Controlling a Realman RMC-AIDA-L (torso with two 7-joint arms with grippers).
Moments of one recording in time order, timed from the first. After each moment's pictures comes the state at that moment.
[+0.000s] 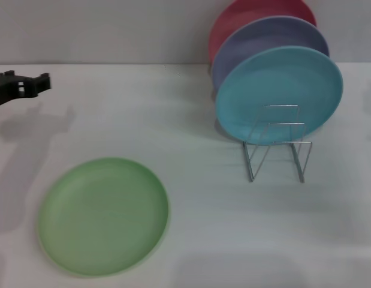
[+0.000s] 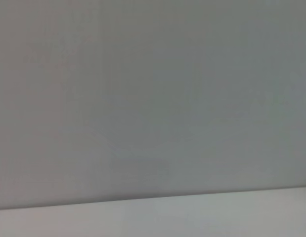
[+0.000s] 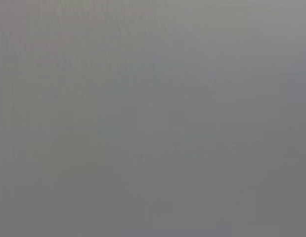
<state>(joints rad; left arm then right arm) -0.29 -2.07 -1.73 -1.30 2.60 -0.55 0.34 0.59 2.08 0.38 0.08 -1.41 -1.56 0.28</state>
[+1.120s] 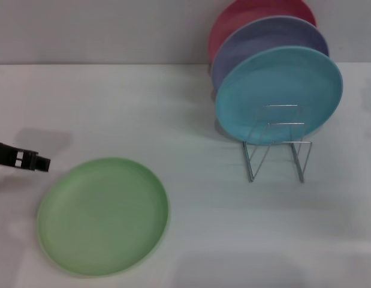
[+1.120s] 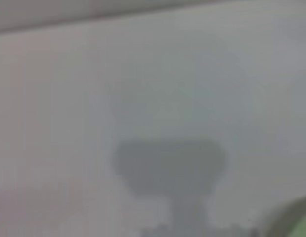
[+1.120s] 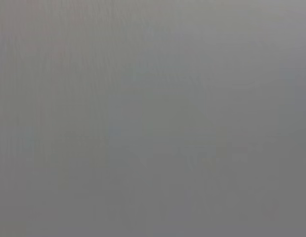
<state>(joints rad) -0.36 -2.07 -1.71 -1.58 2.88 -1.38 0.09 0.61 2.07 0.38 0.07 -1.41 -1.56 0.28</state>
